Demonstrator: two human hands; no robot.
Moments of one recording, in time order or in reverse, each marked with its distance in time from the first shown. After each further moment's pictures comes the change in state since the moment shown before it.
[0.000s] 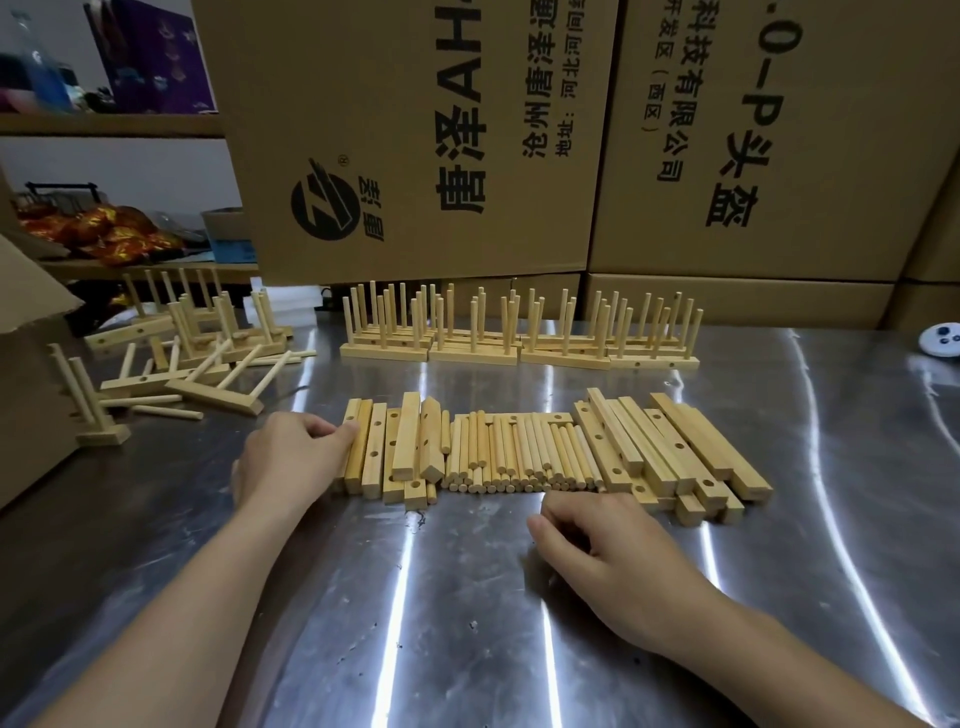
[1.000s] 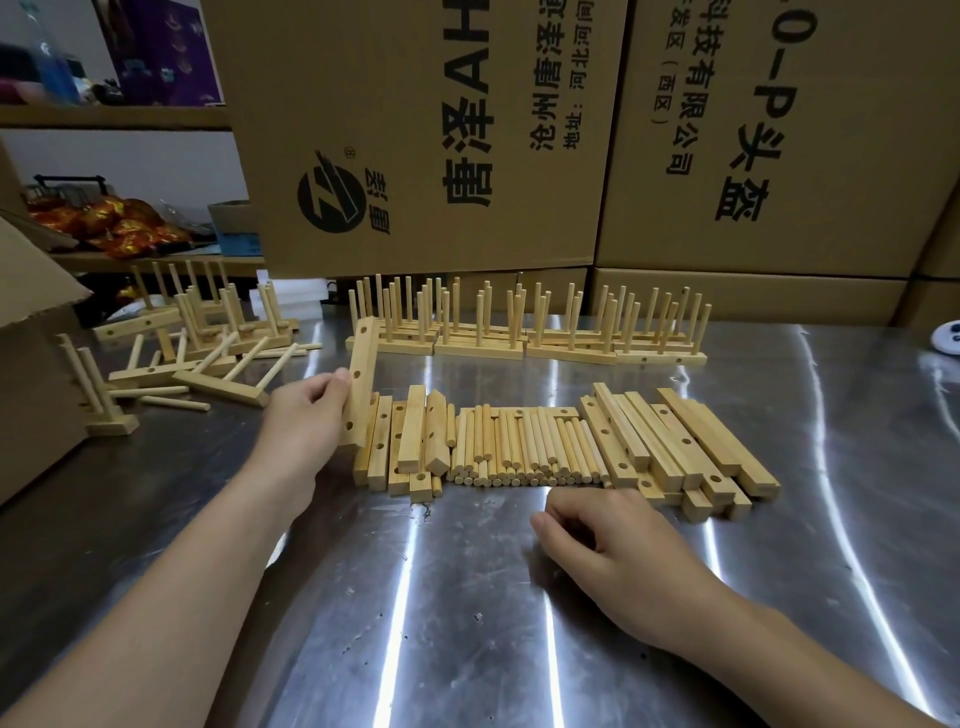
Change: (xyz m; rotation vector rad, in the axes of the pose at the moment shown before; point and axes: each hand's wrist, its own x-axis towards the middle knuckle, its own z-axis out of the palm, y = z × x) left_hand -0.005 0.018 -0.005 -0.591 -0.097 0.019; right_hand 0.000 -0.003 -0.003 -0.002 -0.058 0.057
